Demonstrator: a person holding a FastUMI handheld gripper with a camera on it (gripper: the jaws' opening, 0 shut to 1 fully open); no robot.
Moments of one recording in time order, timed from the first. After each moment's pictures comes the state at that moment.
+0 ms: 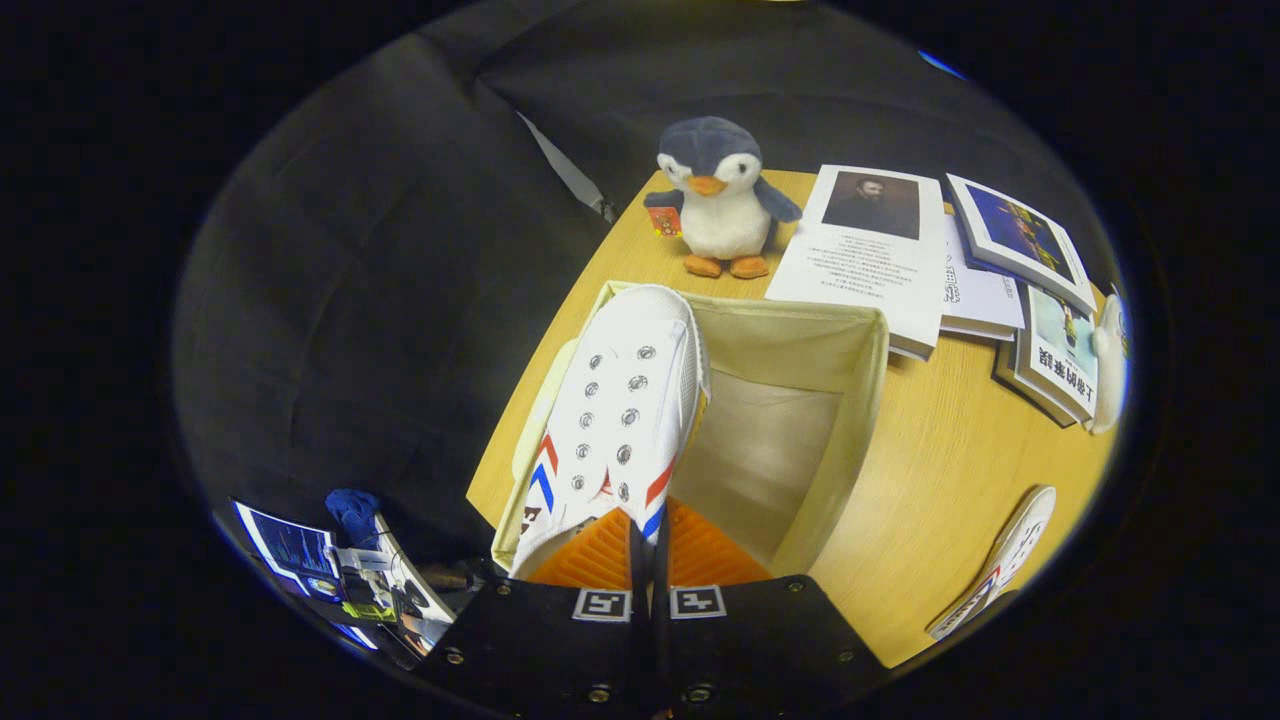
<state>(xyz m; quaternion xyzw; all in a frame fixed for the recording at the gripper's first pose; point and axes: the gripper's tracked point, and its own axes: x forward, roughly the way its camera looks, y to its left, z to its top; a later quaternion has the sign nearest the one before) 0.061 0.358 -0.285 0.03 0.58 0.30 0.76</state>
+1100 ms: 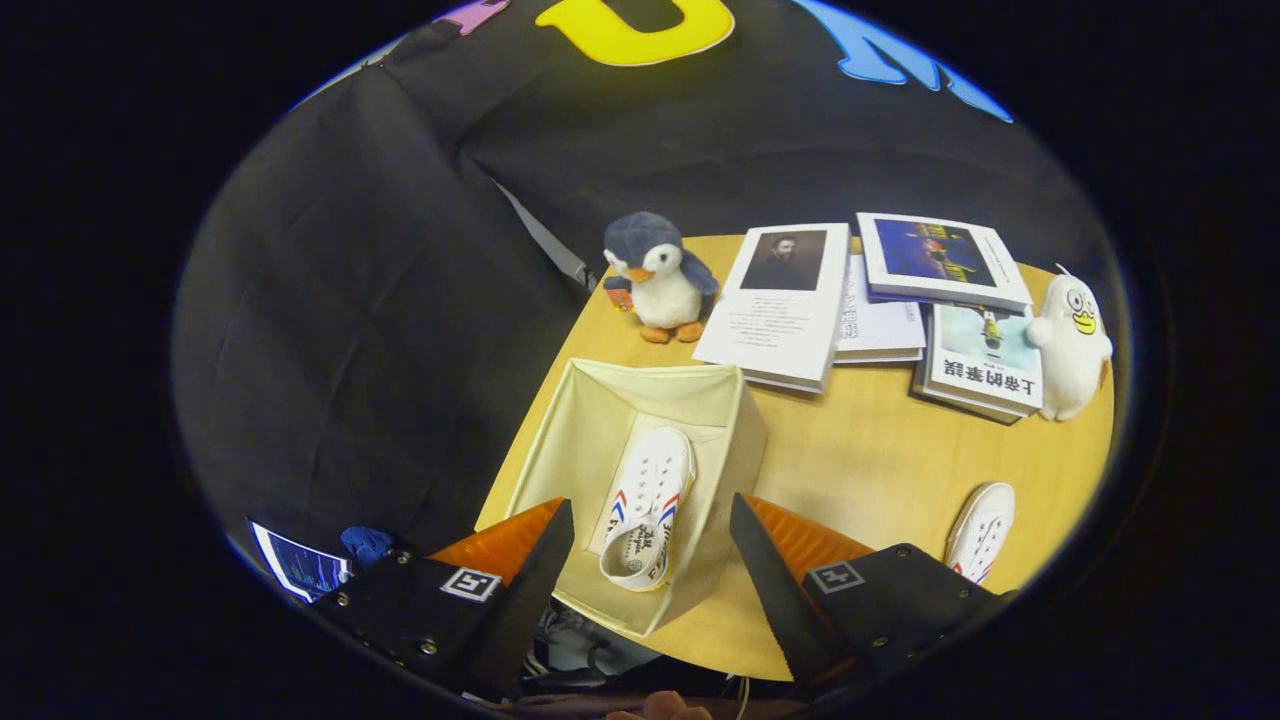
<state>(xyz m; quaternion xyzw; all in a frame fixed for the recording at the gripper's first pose) 0.078 0.245 -0.215 0.10 0.50 0.27 0.82</state>
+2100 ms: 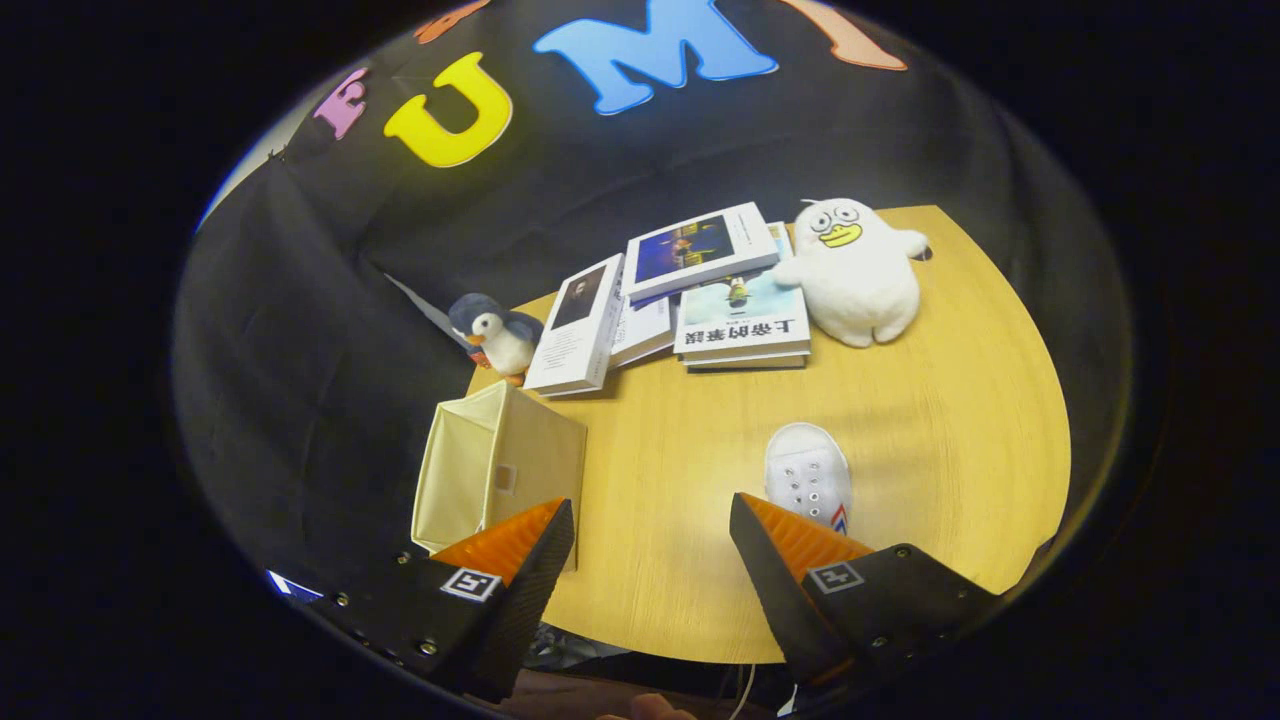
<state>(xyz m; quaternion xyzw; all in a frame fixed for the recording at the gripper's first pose) 0.043 0.017 -0.243 0.20 0.47 0.12 0.85</state>
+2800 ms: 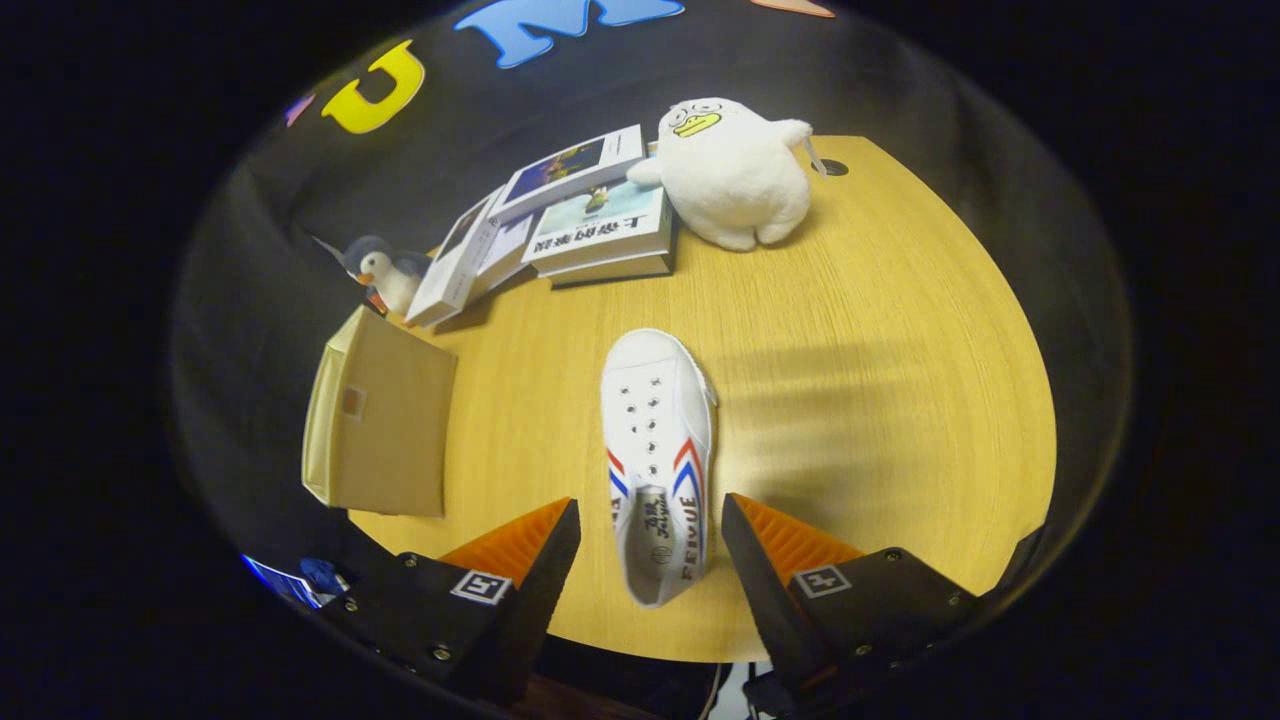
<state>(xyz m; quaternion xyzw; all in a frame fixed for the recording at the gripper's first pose) -0.003 -0.070 -0.376 0.13 0.56 0.08 0.82</state>
